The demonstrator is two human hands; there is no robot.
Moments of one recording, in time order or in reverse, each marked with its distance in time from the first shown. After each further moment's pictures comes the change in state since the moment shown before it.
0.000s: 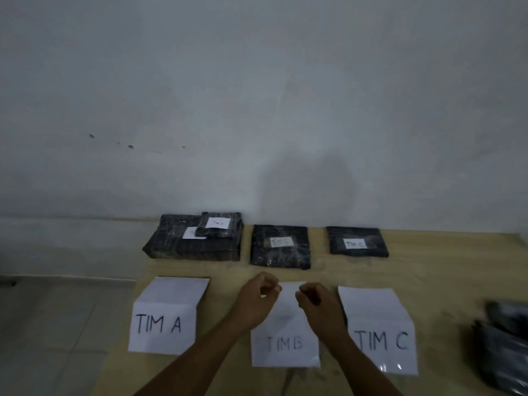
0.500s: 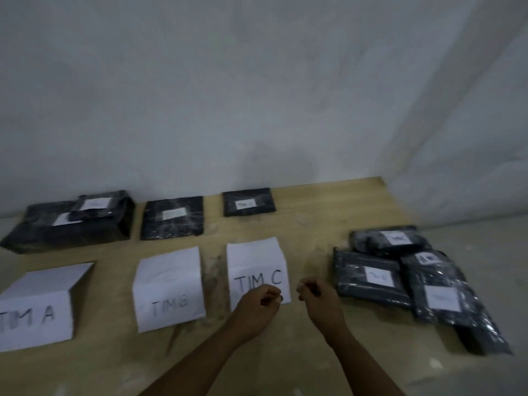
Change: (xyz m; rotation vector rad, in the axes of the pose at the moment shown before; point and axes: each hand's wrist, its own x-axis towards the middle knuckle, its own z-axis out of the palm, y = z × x) left_hand -0.082 0.070 0.247 0.111 -0.331 0.030; right_hand -0.094 0.135 -0.216 0.053 0.262 0.175
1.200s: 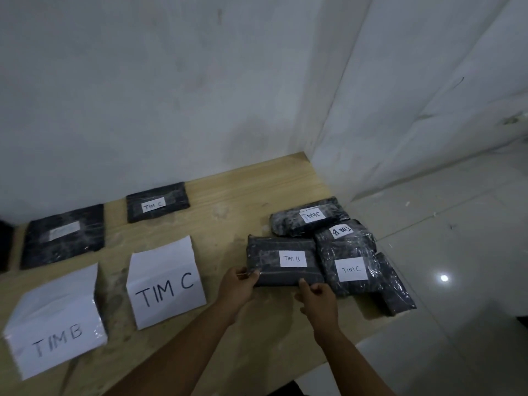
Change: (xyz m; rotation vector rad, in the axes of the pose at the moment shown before) left_hand 0.096 0.059 0.158 -0.374 0.060 -0.372; right_hand 0.030 0.117 -0.146 0.381 0.301 0.418
